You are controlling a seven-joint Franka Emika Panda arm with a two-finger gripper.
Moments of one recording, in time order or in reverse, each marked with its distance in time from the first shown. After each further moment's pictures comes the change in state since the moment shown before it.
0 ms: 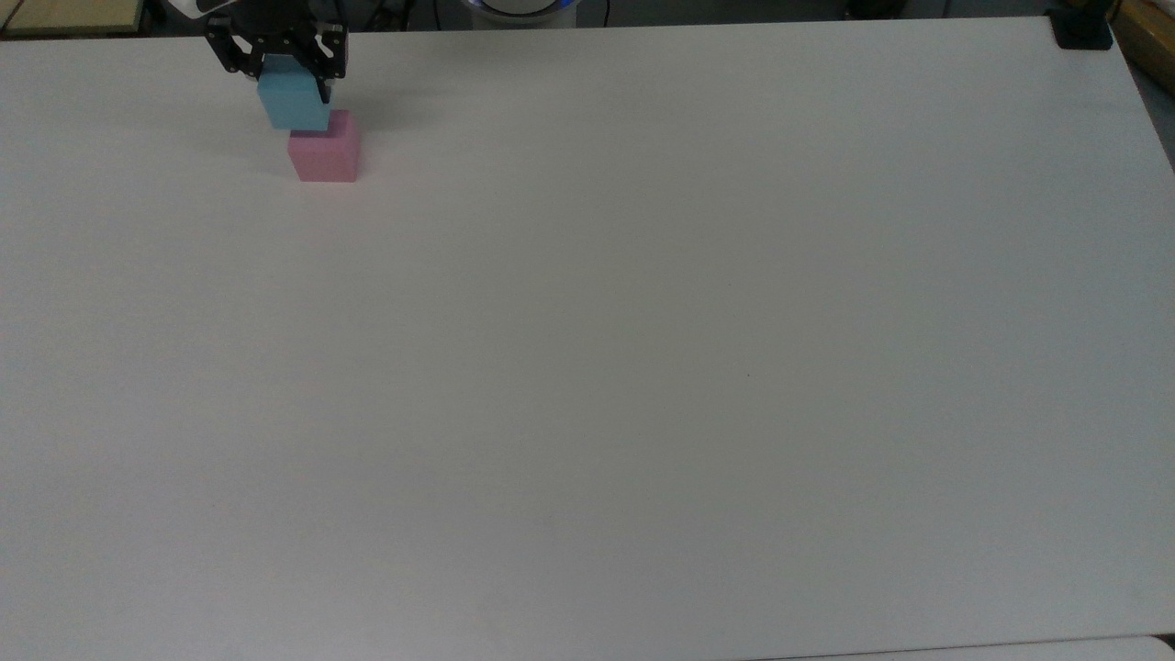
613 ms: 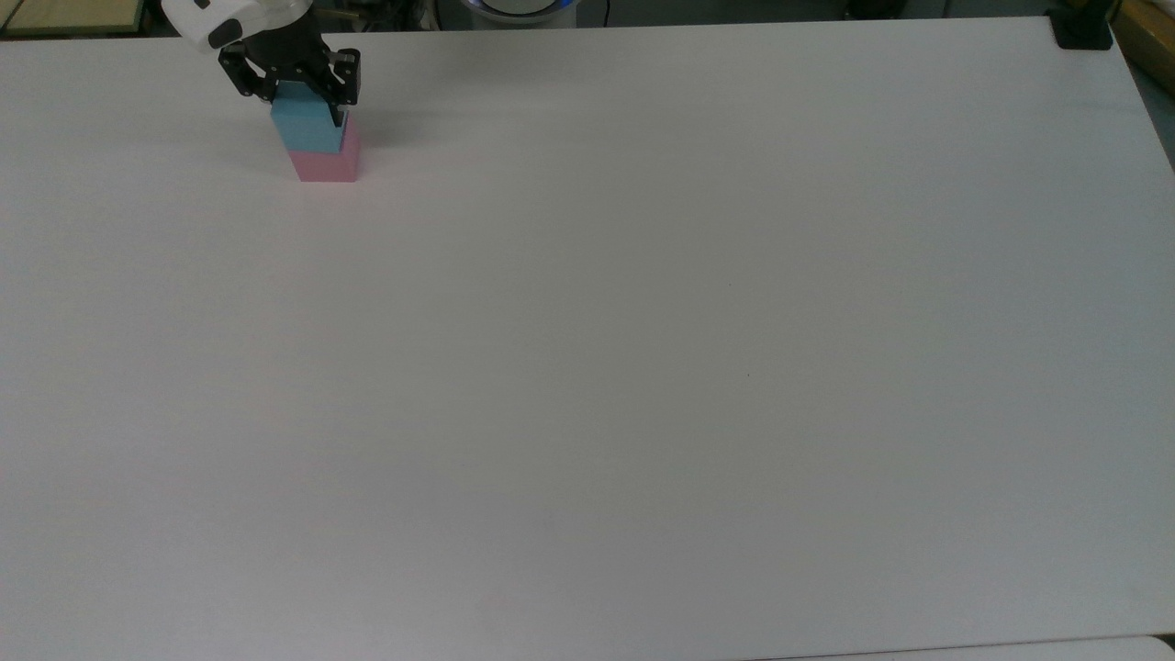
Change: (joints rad) arm 0.028 0.073 0.006 0.035 0.000 0.001 0.079
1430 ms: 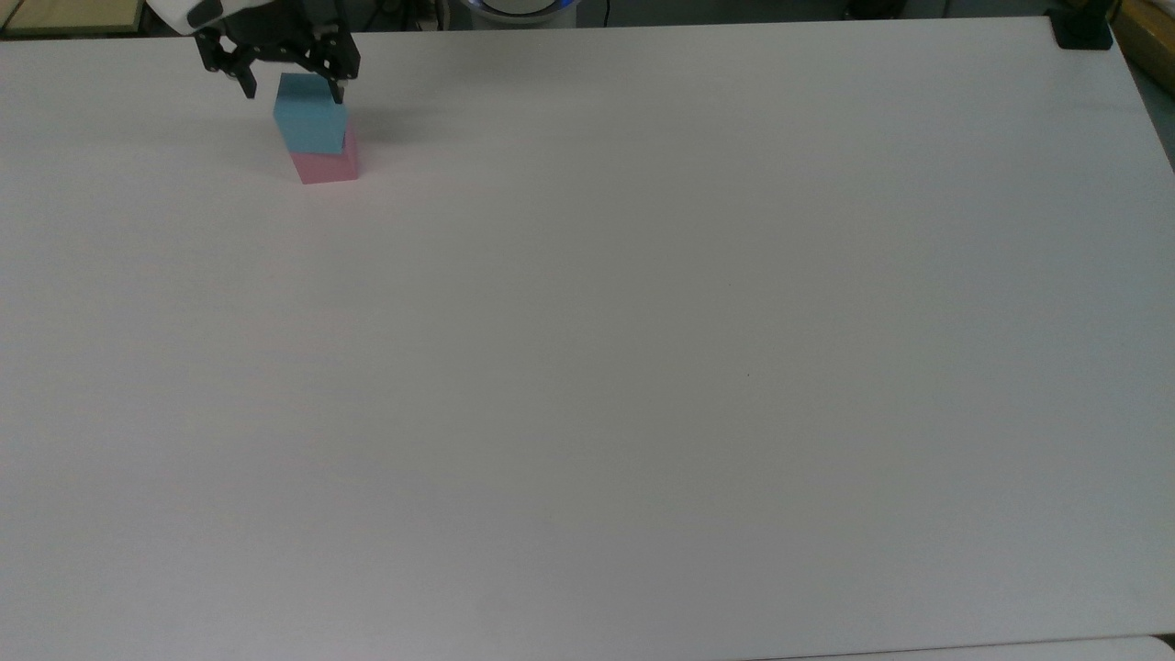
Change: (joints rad) arm 0.004 -0.012 0.005 0.132 -0.001 -0.170 -0.034
